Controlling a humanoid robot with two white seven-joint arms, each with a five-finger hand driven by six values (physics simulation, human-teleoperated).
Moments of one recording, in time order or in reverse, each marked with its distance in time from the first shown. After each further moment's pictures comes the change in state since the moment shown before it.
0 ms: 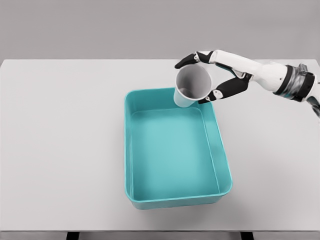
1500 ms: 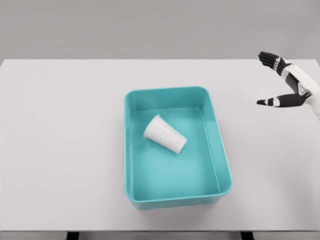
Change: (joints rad) left arm 0.000 0.000 0.000 0.000 0.000 0.000 0.000; right arm 0.333 0.118 -0.501 0.413 0.086 -0.163 0.000
